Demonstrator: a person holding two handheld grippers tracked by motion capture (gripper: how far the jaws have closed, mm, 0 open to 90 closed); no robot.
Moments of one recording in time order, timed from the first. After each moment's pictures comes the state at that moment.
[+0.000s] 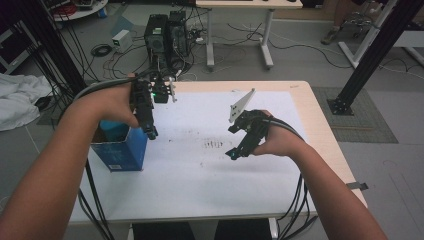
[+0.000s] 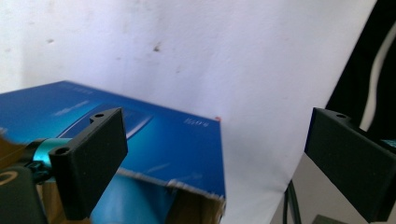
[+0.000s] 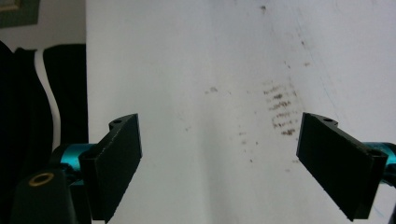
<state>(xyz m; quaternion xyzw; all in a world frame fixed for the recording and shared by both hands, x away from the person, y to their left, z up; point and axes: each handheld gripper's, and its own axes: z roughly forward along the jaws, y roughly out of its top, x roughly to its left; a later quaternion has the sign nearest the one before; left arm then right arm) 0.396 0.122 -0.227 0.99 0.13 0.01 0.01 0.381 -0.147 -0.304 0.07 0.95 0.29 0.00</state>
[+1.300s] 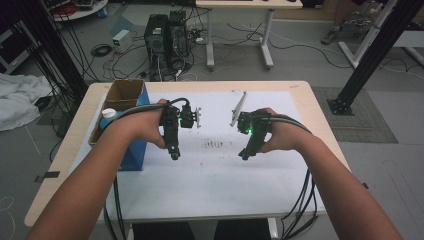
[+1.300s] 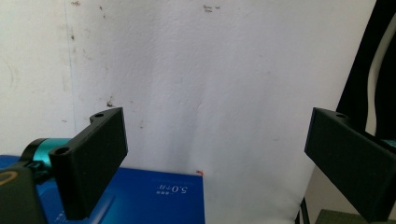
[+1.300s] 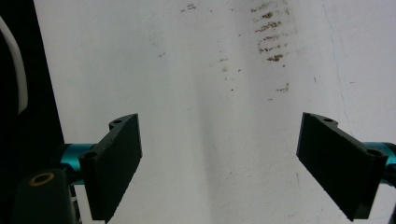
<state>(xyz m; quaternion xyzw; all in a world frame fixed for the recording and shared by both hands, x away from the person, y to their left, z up) 0.393 0.077 -0.293 1.00 0.08 -0.01 0.01 0.394 -0.152 -0.314 0.08 0.98 0.16 0.01</state>
